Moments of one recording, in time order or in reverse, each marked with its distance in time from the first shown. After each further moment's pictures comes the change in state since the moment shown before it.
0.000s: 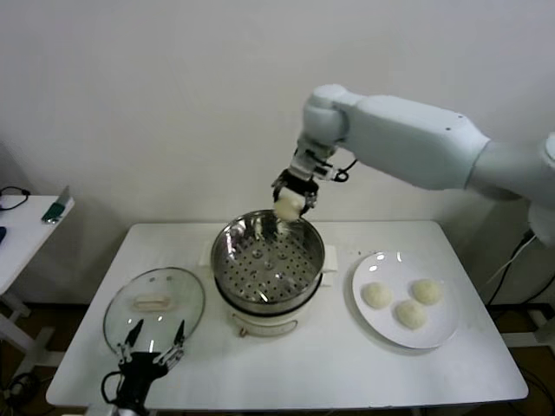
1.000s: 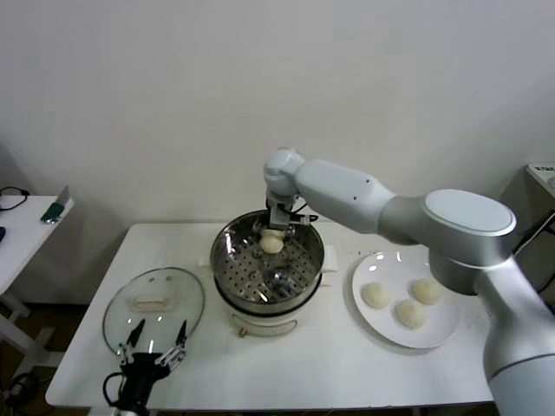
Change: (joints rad) left arm 0.000 -0.008 0.013 0.000 0.011 -0.012 -0.004; right arm -0.276 0.183 0.113 -0.336 -0.386 0.234 0.140
